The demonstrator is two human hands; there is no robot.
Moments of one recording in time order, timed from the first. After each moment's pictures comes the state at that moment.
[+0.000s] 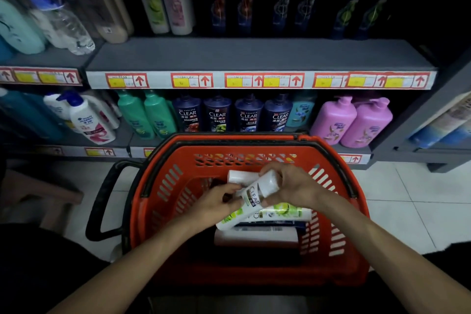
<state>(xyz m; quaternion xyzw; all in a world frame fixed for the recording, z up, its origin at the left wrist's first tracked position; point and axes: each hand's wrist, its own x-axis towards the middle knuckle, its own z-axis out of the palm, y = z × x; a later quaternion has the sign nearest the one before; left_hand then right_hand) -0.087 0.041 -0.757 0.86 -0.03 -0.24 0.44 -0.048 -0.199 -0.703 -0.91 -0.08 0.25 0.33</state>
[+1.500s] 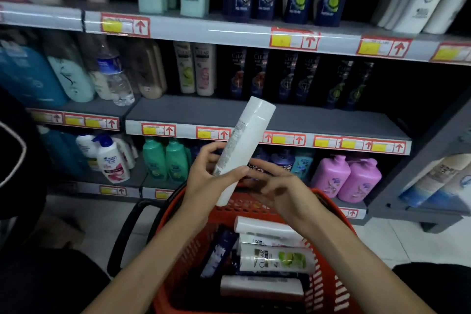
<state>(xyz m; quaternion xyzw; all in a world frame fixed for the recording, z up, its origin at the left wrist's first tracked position) -0.078 0.061 -0.575 0.69 0.02 0.10 0.71 -0.063 -0.124 -0.571 -0.58 0.01 0.22 0.78</state>
